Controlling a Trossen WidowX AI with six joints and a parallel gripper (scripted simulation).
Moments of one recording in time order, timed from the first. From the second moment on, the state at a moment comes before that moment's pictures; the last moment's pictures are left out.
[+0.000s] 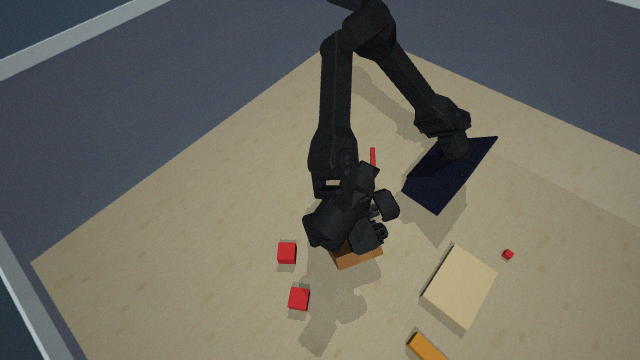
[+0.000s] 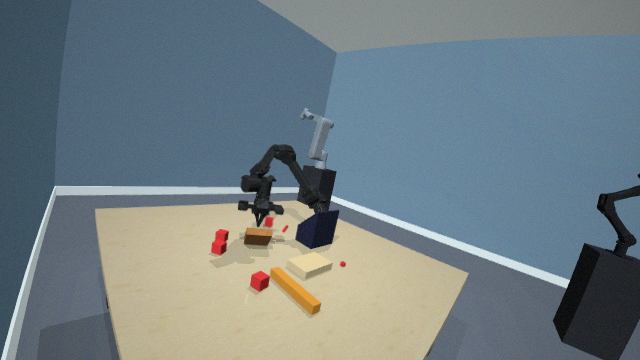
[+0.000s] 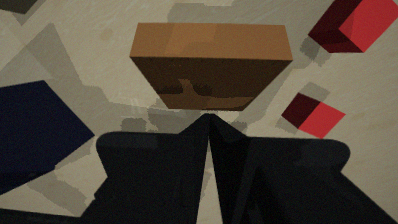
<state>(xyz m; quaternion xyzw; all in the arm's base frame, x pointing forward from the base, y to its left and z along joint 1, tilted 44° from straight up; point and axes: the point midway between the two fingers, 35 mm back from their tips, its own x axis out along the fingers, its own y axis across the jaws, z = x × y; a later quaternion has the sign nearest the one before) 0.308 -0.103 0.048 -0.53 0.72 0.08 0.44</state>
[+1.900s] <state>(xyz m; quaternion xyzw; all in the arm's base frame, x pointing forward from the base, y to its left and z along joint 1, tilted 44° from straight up) 0.290 -0.093 0.107 -0.53 0.72 0.08 0.44</state>
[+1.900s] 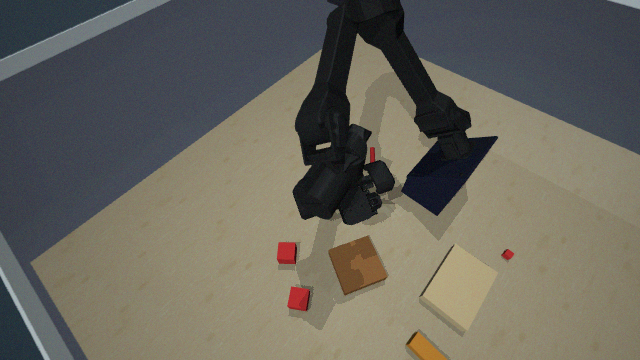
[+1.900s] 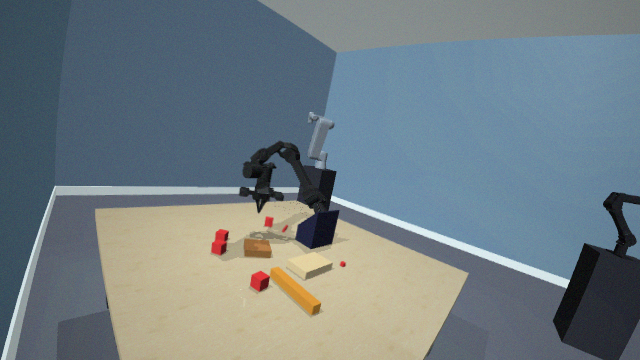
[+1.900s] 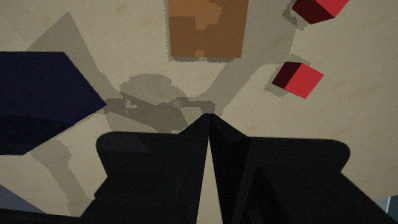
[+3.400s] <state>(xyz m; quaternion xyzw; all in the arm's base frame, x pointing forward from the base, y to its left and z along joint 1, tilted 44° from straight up) 0.402 0.004 -0.125 -0.62 0.67 0.25 0.32</state>
